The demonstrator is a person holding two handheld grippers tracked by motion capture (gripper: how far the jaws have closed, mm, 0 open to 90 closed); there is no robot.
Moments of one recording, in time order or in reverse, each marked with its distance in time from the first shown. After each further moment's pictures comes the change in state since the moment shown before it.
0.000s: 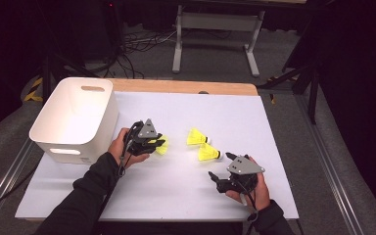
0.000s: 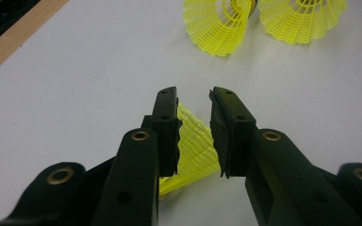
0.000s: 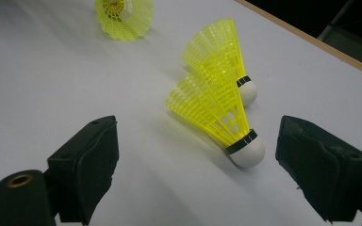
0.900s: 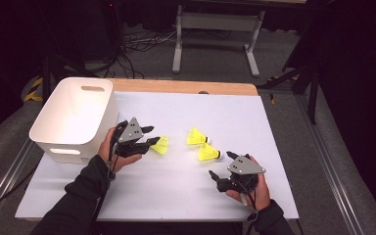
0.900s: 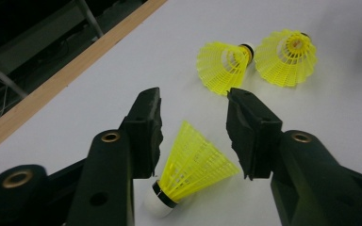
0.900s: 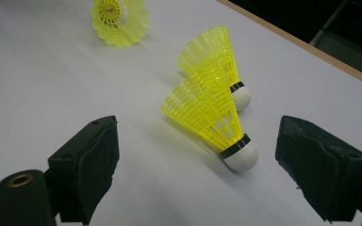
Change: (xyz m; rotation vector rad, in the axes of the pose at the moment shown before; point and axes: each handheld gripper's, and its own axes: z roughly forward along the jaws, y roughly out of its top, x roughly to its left) left arm -0.004 -0.010 -0.040 -0.217 0.063 0.002; right arm 0.000 0.002 -0.002 -0.017 -0.021 -0.002
